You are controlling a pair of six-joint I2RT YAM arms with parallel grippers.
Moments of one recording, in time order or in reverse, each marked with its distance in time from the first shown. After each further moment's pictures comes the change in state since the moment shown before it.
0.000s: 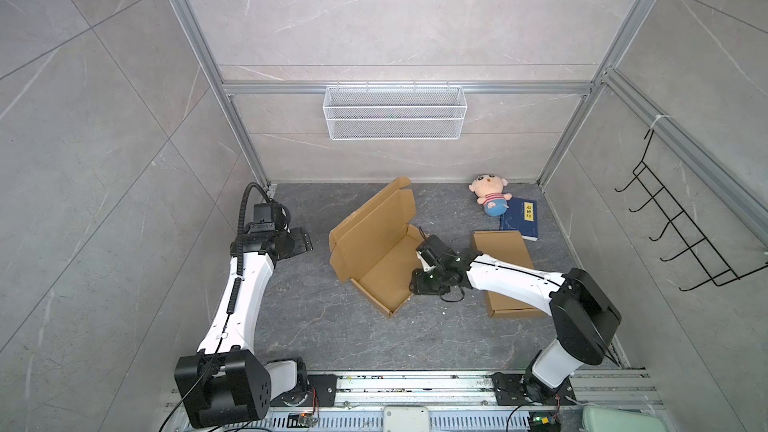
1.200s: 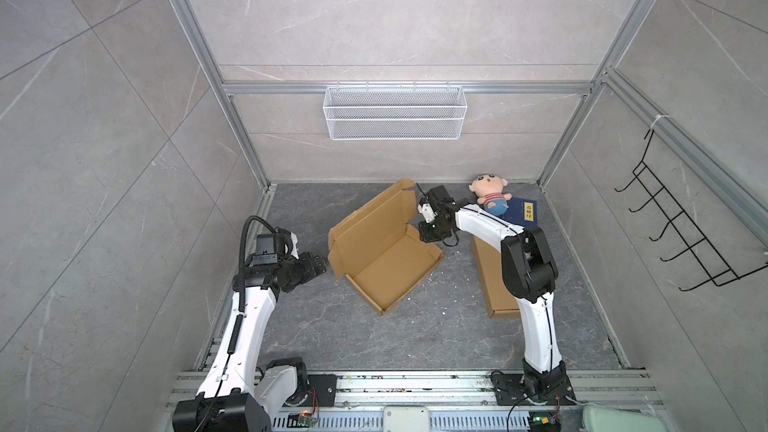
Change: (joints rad) left arm 0.004 -0.216 -0.278 0.057 0.306 -0.122; right arm -0.295 0.525 0.575 -0.092 -0.027 -0.415
